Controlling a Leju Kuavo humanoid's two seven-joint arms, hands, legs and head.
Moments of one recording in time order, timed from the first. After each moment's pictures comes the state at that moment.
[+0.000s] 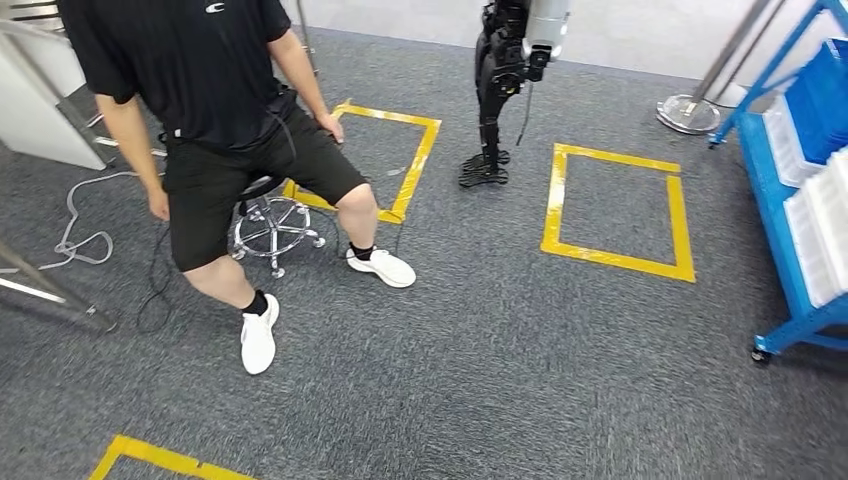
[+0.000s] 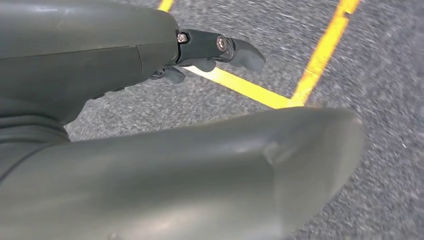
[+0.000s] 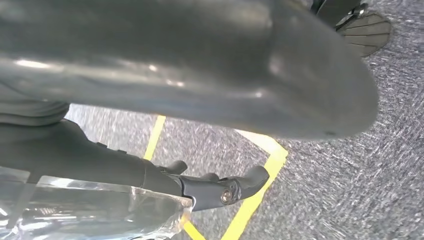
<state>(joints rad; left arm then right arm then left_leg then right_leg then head) -0.02 -0.07 0.29 -0.19 -0.19 0.31 -0.36 -0.04 0.06 -0.09 -0.18 0.37 -0.22 0.04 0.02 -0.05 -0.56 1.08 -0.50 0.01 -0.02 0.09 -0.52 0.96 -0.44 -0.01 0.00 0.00</state>
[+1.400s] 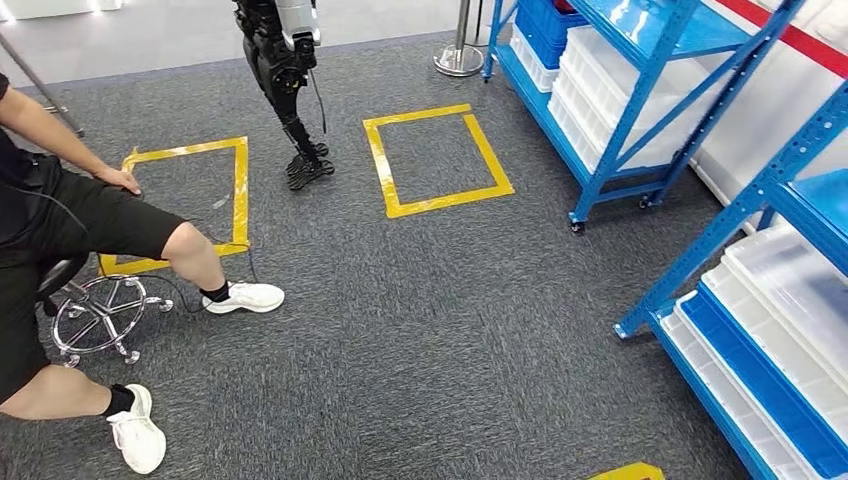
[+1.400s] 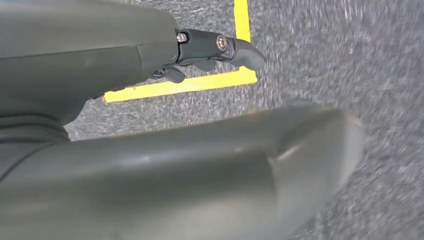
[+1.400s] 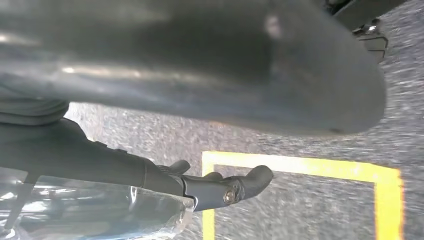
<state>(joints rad) -0.02 -0.07 0.28 -0.19 -0.20 0.30 -0.34 -0.04 0.06 -0.09 -0.18 0.36 -0.22 0.04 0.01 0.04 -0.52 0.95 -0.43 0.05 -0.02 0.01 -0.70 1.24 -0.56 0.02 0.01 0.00</state>
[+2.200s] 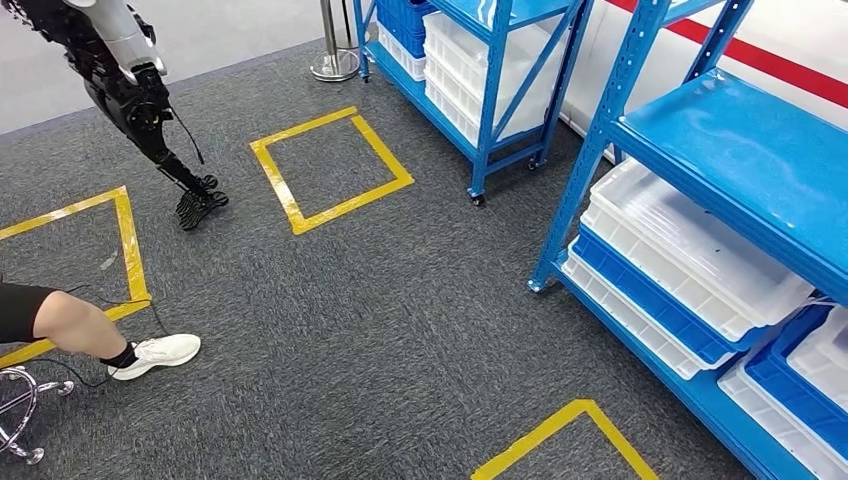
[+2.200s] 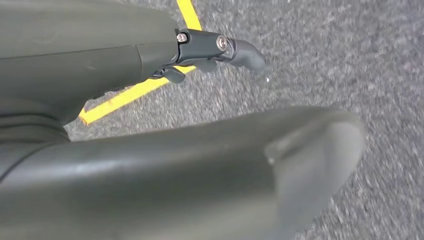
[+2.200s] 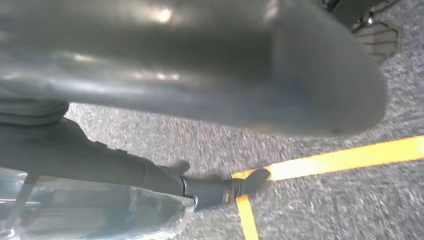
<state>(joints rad) -0.03 -0.07 0.26 -0.19 -0.22 0.30 -0.33 -0.03 0.07 -0.09 -0.18 0.36 -0.22 0.04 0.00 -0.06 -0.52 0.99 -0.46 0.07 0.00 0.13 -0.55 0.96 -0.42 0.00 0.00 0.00</state>
